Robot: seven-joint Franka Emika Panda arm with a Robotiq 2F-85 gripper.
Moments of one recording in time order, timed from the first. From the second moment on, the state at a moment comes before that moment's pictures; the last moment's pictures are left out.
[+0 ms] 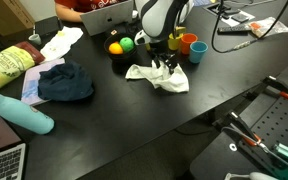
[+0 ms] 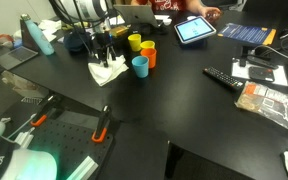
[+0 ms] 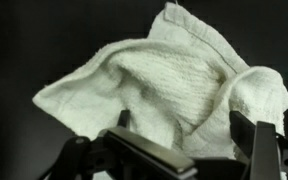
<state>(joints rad) 0.05 0.81 0.16 -1.84 -0.24 2.37 -1.31</state>
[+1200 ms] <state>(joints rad) 0.07 0.95 0.09 -1.60 -0.28 2.43 -1.17</state>
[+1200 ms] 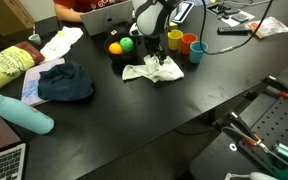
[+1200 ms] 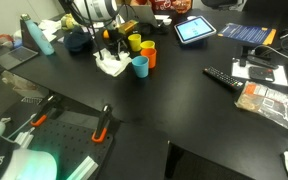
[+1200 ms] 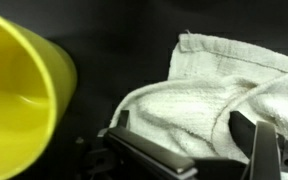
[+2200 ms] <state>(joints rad) 0.08 0.65 0.10 -1.88 -0.31 2.39 -1.00</state>
